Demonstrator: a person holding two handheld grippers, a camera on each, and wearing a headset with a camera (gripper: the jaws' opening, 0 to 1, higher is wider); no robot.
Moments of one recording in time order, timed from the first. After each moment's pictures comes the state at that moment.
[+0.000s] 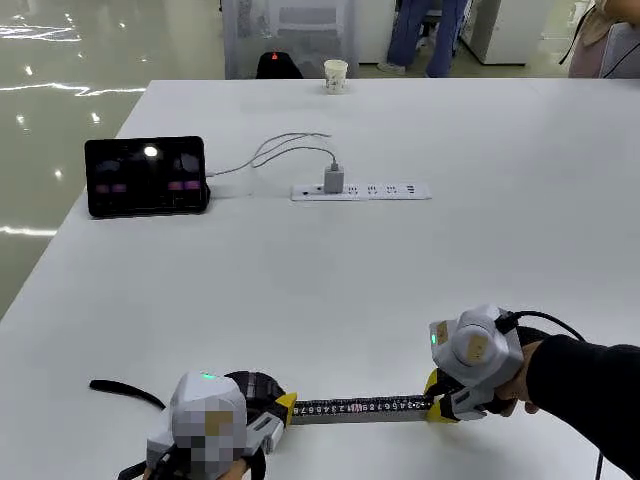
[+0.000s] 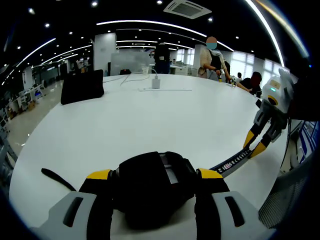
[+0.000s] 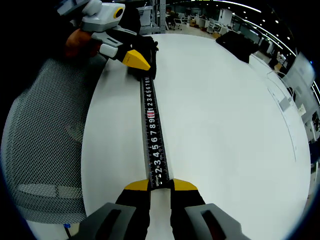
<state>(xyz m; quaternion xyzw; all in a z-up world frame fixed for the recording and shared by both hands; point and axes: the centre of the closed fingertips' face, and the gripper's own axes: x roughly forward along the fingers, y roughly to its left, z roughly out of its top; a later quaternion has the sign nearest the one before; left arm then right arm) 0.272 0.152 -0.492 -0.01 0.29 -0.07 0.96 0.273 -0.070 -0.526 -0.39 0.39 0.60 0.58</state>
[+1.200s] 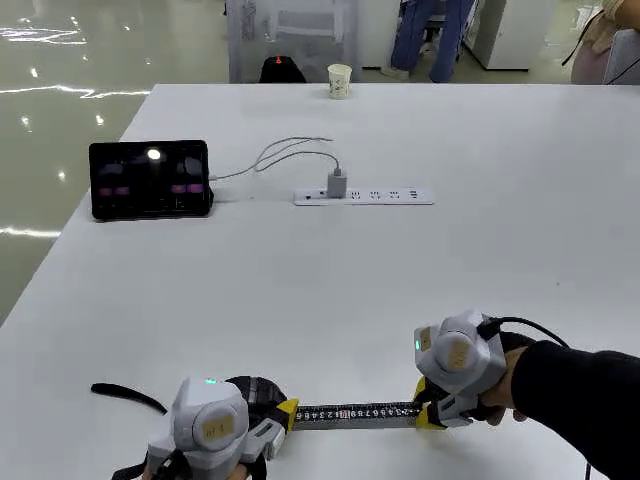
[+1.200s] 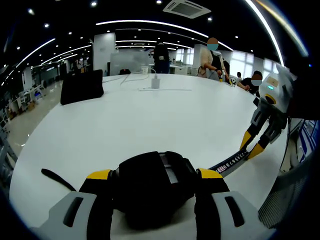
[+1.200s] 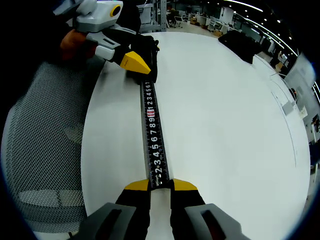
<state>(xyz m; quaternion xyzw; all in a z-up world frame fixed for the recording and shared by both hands) 0.272 0.154 -0.491 -0.01 0.29 -0.07 0.96 0.273 -0.052 -0.527 -0.40 0.40 0.60 0.57</state>
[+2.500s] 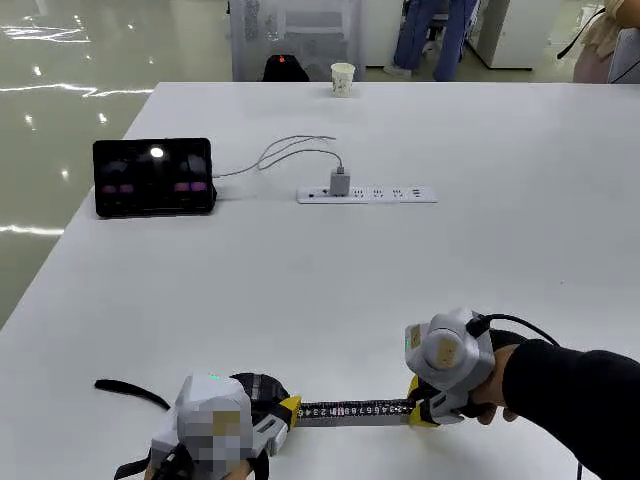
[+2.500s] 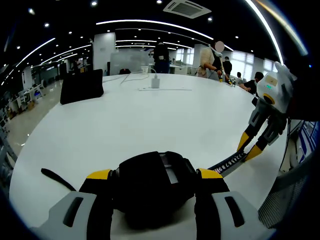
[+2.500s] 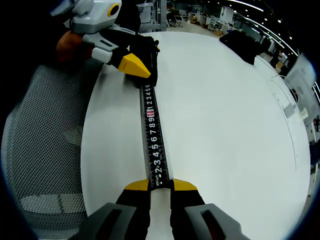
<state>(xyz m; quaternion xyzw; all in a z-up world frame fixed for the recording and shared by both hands) 0.271 0.153 -0.490 -0.01 0.29 -0.07 0.96 0.270 -0.041 -0.526 -0.39 0.40 0.60 0.58</state>
